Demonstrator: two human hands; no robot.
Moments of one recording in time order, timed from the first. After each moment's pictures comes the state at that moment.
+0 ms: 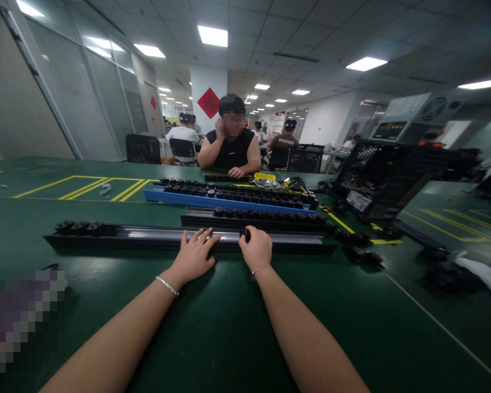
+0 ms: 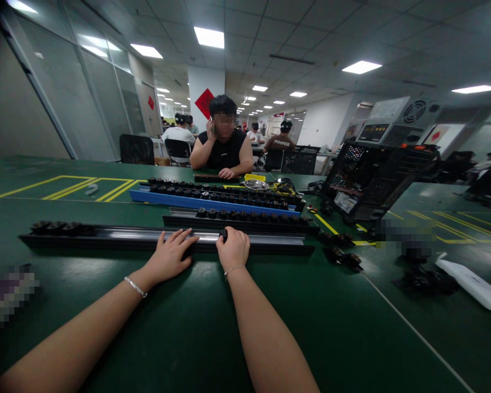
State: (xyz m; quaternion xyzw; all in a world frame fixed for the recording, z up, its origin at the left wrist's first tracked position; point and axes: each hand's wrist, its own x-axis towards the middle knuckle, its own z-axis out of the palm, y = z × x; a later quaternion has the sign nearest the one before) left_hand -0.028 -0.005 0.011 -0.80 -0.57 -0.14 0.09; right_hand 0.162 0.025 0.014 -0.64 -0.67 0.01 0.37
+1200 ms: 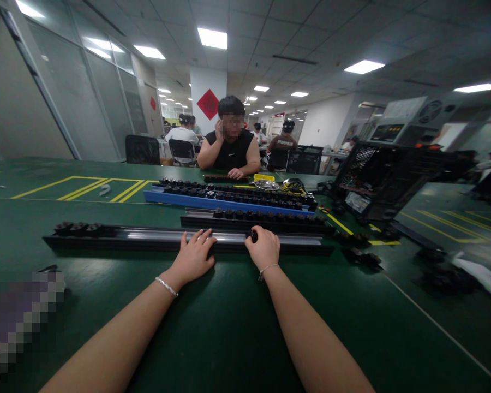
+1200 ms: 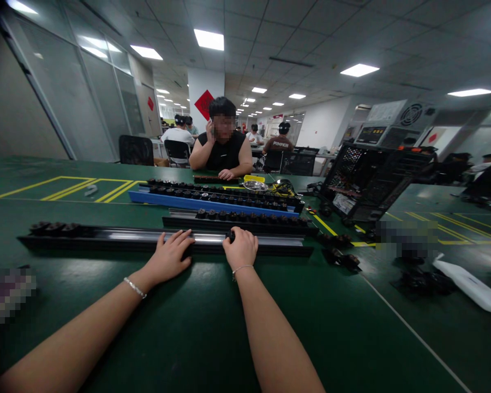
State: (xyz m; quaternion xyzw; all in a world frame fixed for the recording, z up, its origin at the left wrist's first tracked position) left_hand -0.026 -0.005 0.015 -0.80 -0.57 -0.14 0.08; right_hand 0.180 0.024 0.023 -0.67 -0.66 0.01 0.34
